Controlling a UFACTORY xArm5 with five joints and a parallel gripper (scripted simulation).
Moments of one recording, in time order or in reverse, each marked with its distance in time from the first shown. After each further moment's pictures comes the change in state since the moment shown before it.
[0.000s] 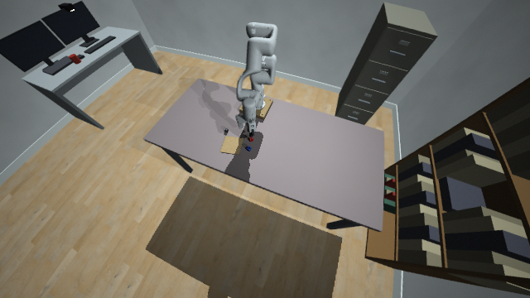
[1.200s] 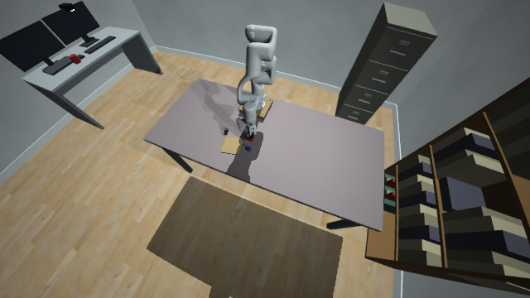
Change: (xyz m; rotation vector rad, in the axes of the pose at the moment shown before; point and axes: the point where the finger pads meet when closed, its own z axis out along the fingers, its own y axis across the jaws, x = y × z) arm -0.001 0.000 0.030 0.000 0.000 0.000
